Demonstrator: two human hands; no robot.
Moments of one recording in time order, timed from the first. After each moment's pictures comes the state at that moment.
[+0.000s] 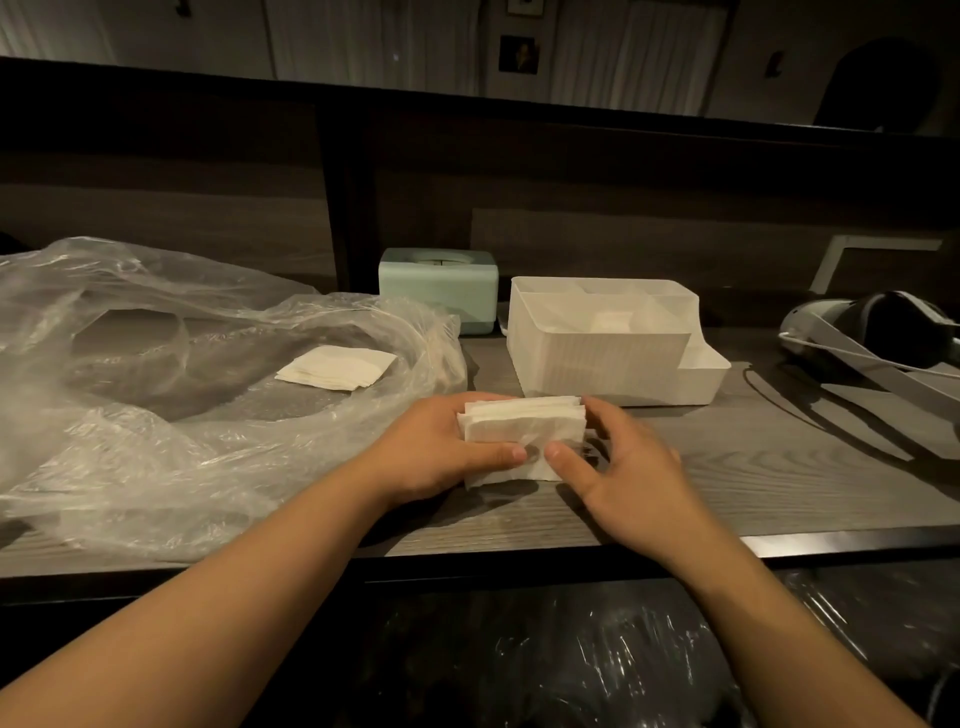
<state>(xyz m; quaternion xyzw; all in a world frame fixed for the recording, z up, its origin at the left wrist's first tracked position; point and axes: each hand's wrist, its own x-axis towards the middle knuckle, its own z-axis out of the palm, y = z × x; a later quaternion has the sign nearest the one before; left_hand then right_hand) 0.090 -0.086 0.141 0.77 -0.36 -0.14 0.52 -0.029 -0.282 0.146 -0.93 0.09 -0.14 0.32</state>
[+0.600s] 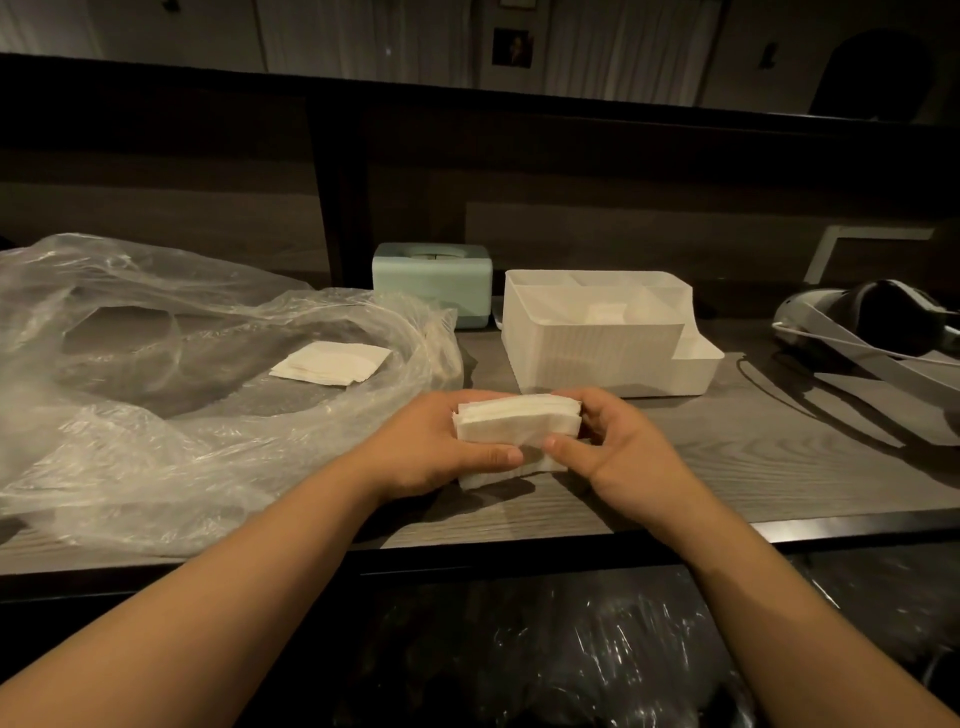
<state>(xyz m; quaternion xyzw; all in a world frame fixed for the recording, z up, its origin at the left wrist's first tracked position) 0.090 -0.083 0.141 0.75 -0.38 -0.18 0.51 -0.026 -0.280 0.157 -0.86 0.06 -0.11 0.50</state>
